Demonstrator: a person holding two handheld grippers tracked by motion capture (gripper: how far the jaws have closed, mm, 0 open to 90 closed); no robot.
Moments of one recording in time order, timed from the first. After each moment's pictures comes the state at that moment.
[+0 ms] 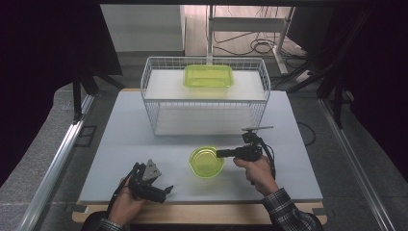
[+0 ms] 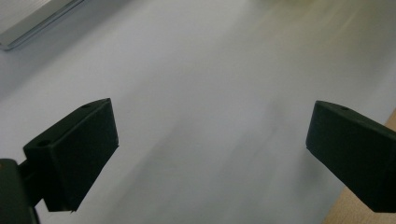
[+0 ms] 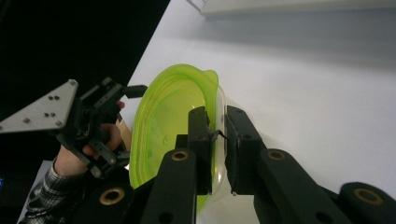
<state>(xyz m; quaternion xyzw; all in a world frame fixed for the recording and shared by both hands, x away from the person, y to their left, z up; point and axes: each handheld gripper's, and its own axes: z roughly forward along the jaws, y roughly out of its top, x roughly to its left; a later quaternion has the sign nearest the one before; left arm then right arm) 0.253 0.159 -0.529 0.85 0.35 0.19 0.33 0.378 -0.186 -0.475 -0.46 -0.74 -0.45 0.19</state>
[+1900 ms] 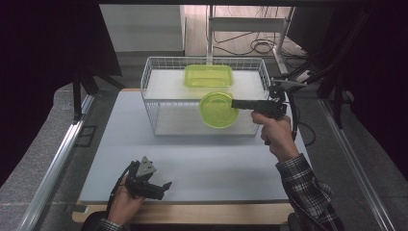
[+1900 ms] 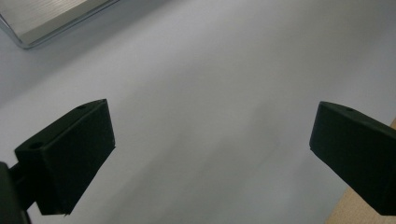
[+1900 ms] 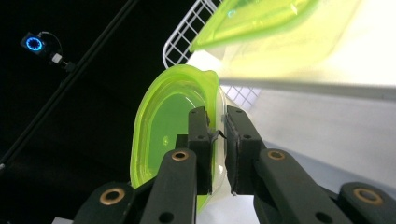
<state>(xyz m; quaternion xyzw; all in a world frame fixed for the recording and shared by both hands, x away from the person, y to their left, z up) 0.255 0.169 -0.523 0.83 0.38 0.18 0.37 0.413 -0.211 -0.331 -0.44 -0.68 -0.57 0.13</state>
